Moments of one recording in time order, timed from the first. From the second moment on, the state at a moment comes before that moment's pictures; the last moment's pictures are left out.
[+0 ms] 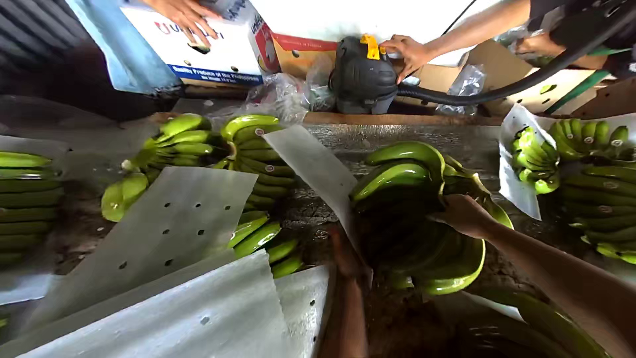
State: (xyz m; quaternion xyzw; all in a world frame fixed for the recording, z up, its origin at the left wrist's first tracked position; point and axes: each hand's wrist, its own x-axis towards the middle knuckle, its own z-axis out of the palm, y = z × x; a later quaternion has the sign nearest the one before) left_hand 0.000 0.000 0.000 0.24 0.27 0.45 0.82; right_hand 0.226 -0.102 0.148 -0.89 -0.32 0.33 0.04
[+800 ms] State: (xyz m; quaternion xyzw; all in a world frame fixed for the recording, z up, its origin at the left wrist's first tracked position) left_hand -0.009 0.007 0.128 0.65 0.42 0.15 0.61; right_hand 0.176 -0.166 0.031 -0.80 -0.18 0.52 0.22
